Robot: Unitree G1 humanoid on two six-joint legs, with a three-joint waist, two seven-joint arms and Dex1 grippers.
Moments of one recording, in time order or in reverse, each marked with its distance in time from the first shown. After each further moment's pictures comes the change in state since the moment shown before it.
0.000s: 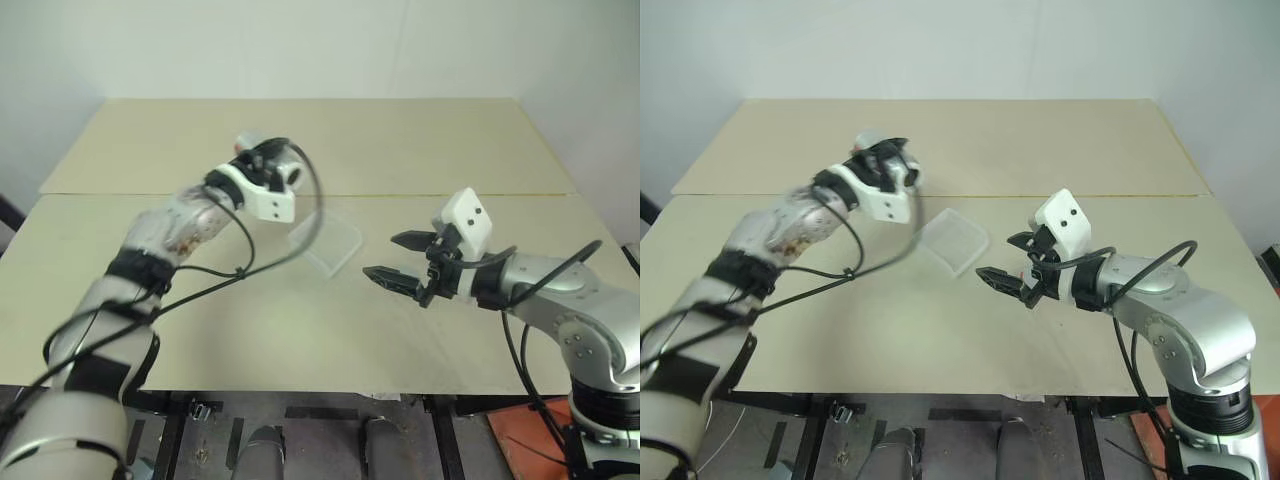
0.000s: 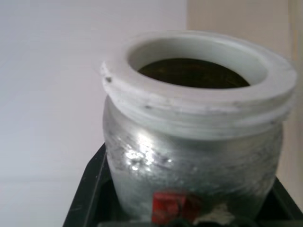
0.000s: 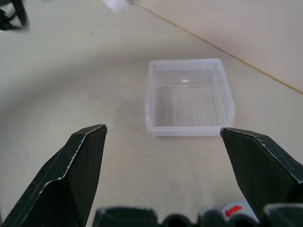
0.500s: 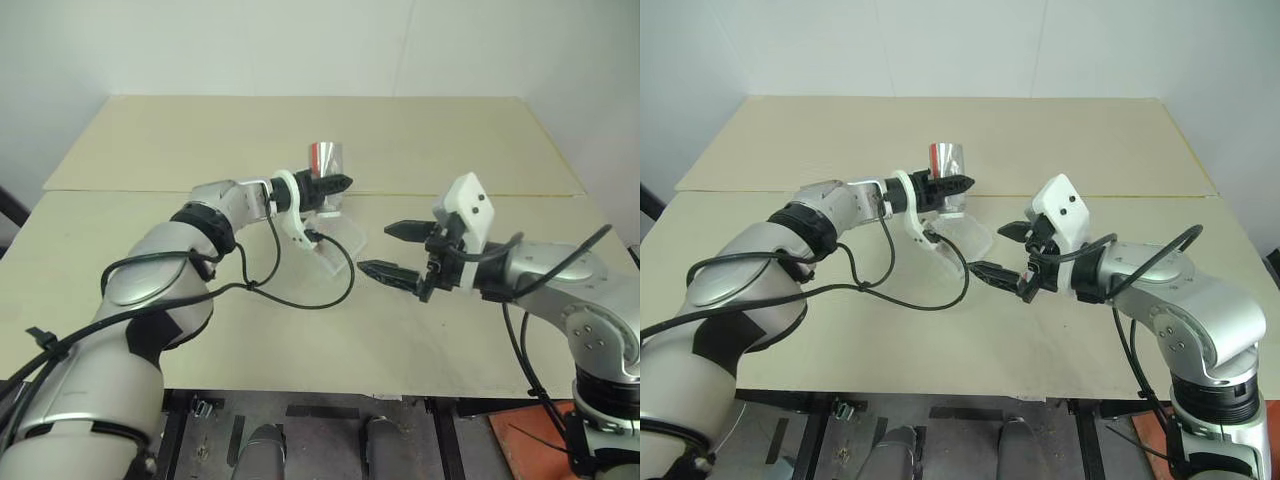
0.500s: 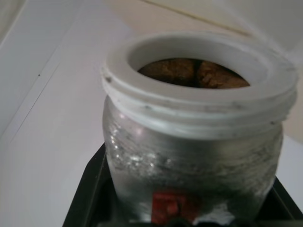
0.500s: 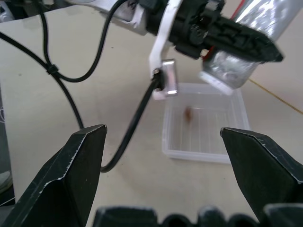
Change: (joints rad) left arm -0.268 -0.226 -0.439 0.367 0.477 0.096 0.432; right arm -0.038 0.000 -0.009 -0.013 0.069 -0.001 -0.011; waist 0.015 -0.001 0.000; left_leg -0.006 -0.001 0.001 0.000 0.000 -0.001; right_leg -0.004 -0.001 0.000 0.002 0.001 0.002
